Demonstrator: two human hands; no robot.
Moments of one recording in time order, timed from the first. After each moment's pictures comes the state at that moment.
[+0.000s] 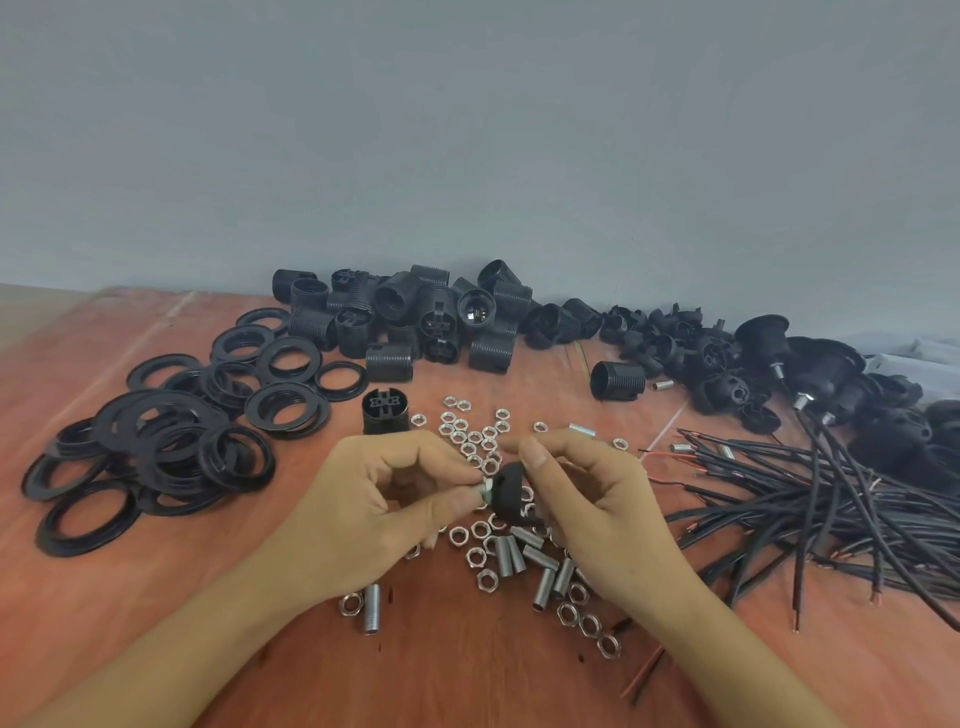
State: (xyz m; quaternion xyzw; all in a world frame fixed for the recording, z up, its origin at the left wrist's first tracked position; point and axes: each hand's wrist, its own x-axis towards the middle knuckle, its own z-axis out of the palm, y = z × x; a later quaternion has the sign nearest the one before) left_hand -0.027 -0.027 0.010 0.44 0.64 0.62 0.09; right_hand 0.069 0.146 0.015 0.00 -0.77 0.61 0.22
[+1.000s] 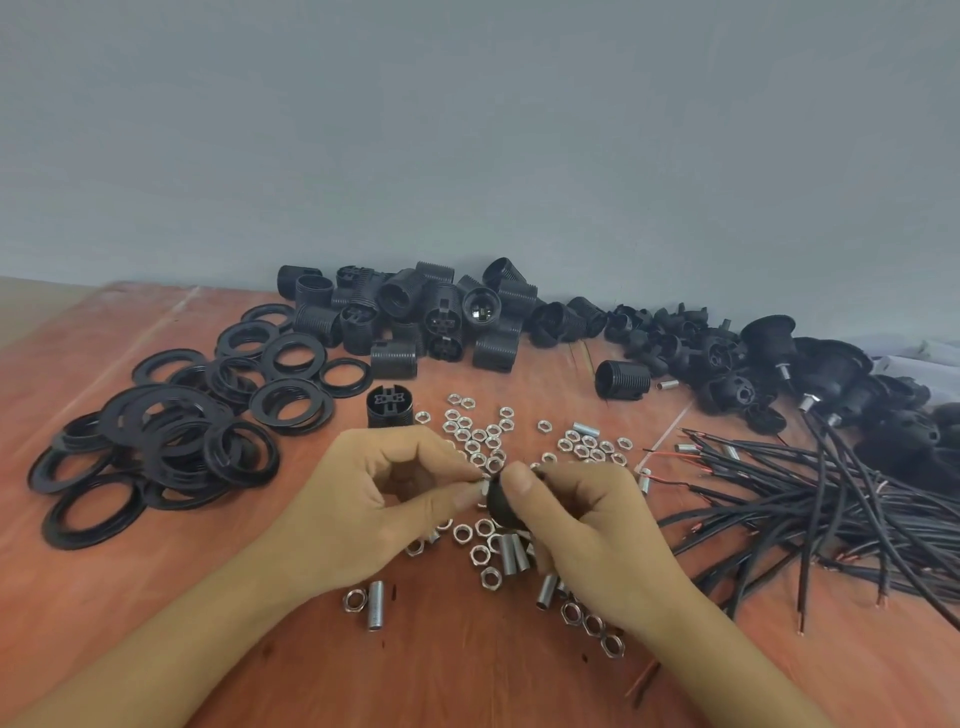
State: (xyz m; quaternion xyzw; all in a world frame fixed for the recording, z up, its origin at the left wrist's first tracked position) left_hand -0.028 -0.030 0.013 0.43 0.65 0.62 0.10; right_hand 0.074 0.139 0.012 0.00 -0.81 0.56 0.17
